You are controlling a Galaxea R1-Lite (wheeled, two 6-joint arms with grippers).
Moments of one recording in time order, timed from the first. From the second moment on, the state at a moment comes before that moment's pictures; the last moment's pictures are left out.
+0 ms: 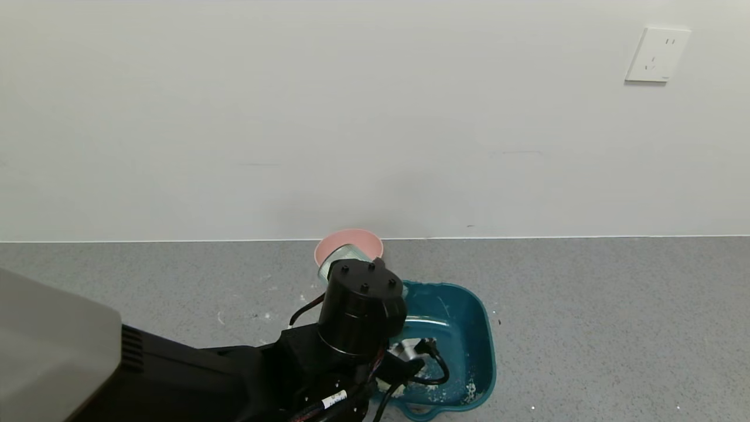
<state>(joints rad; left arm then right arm) -0.88 1.91 -0.84 -0.67 0.84 1.91 -0.01 0.00 0.00 -0.01 0.00 0.02</state>
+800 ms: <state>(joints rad) -0.88 1.90 -0.85 -0.68 0.90 1.79 -0.01 0.00 0.00 -0.01 0.00 0.02</state>
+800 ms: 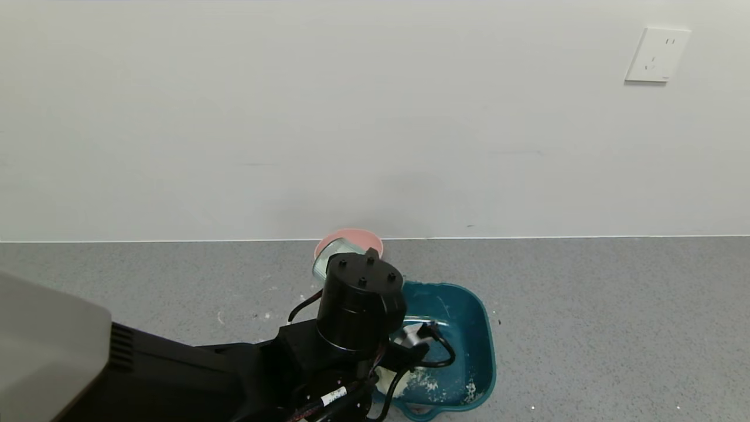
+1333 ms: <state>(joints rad) -0.89 1.85 -0.84 -0.68 0.93 1.56 -0.01 0.00 0.00 -0.01 0.00 0.02</state>
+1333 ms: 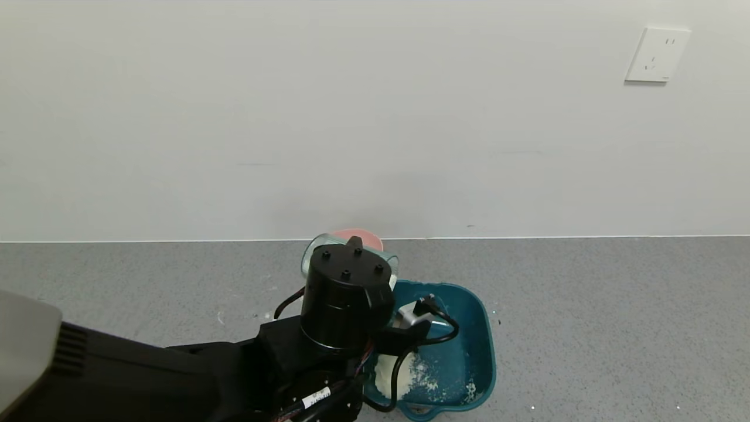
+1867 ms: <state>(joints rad) -0.88 1.81 -0.85 -0.68 0.93 1.23 -0.01 0.00 0.00 -0.01 0.00 0.02</state>
